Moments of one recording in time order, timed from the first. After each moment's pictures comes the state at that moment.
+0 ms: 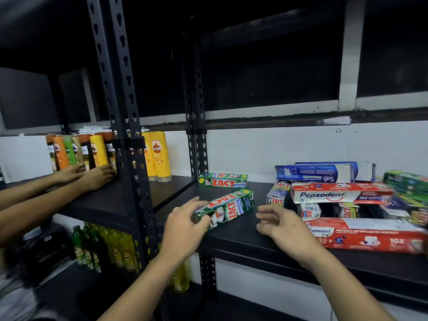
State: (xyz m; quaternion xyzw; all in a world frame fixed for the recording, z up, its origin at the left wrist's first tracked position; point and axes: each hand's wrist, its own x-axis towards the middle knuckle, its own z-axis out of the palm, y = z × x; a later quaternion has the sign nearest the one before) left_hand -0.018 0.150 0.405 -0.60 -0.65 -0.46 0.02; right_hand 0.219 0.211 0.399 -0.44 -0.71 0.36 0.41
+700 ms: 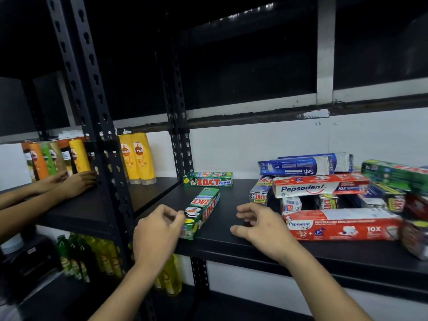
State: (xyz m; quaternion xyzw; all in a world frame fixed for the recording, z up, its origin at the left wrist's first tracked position) left_hand -0.010 0.146 0.405 -0.49 -0.73 -0.48 0.06; right_hand 0.215 0.210 0.395 -0.44 -0.73 0.32 0.41
